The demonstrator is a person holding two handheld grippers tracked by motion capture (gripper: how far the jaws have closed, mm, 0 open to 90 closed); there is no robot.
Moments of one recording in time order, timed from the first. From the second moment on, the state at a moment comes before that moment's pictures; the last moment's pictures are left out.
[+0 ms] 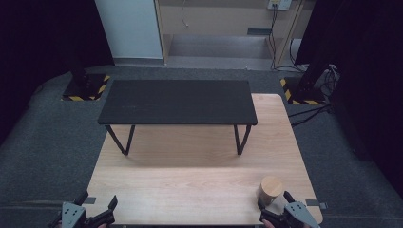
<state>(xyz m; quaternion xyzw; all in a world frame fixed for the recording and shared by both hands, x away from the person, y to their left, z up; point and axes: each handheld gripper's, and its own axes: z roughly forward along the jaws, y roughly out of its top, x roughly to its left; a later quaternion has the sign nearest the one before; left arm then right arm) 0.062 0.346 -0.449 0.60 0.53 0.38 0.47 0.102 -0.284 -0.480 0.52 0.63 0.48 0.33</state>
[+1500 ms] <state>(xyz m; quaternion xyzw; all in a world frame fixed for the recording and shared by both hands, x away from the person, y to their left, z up) 0.063 0.350 -0.448 0.60 0.53 0.38 0.47 0.117 -0.269 -0.427 0.49 0.64 0.49 0.33</state>
